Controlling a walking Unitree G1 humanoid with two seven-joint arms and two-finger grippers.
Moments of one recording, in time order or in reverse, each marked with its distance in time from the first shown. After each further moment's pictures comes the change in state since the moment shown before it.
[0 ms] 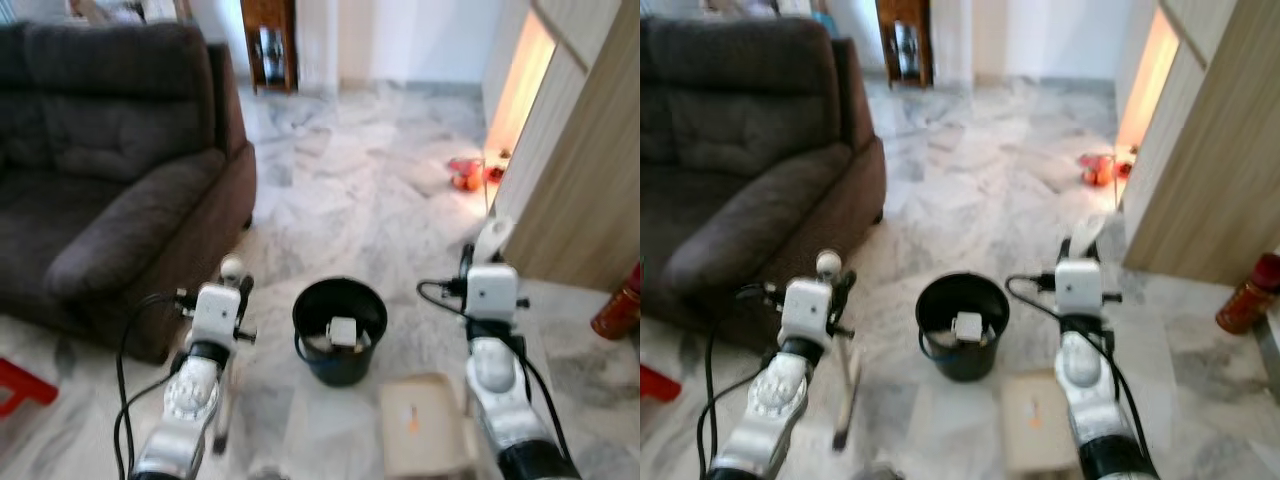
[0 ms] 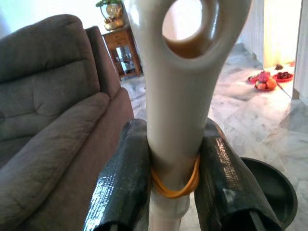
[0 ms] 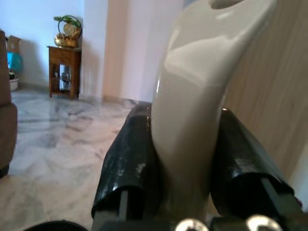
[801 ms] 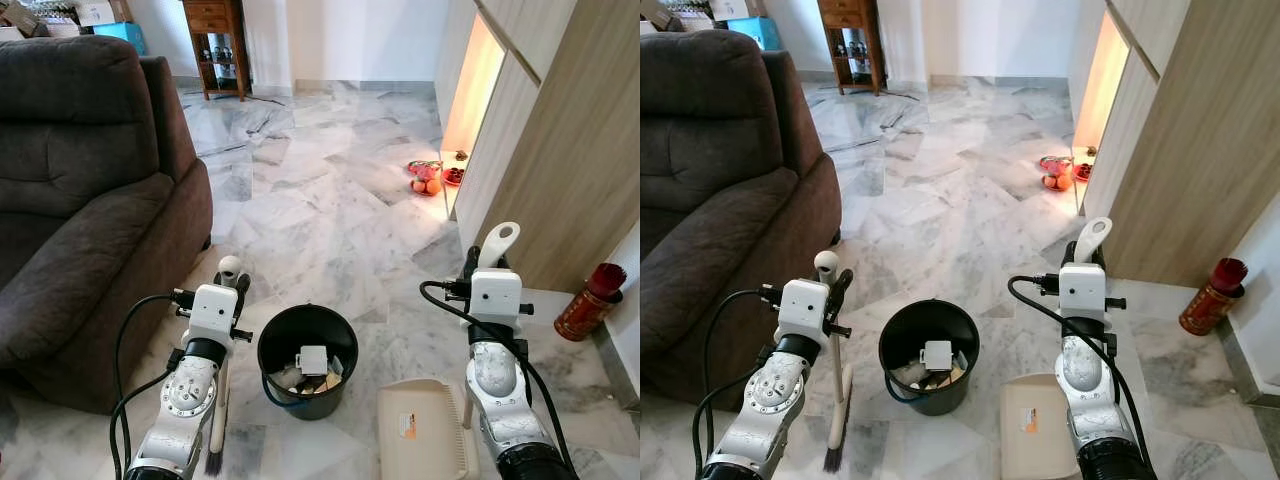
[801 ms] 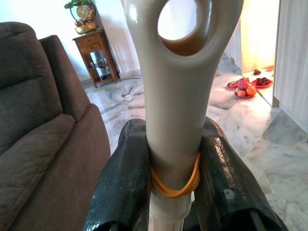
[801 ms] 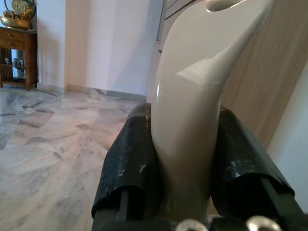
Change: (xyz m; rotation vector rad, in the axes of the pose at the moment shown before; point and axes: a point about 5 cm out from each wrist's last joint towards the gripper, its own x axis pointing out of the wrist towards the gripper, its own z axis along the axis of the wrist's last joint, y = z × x) left arm -0.005 0.003 -0.004 0.000 0.028 0.006; right arm -0.004 -0.004 -0.006 -0.026 0.043 -0.029
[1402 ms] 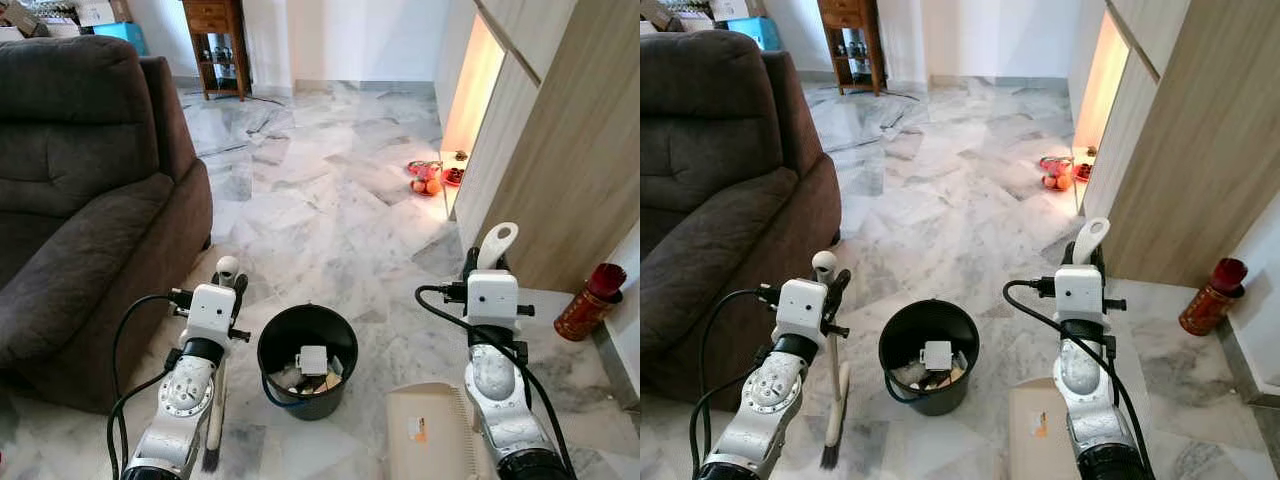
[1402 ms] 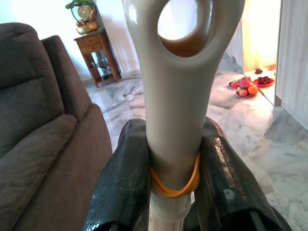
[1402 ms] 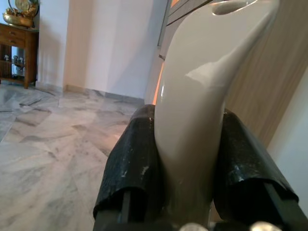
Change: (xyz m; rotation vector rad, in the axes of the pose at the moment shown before) left arm -0.001 0.002 -0.001 0.008 0.002 0.001; right arm -0.004 -0.001 0.003 -0.041 -0.020 -0.015
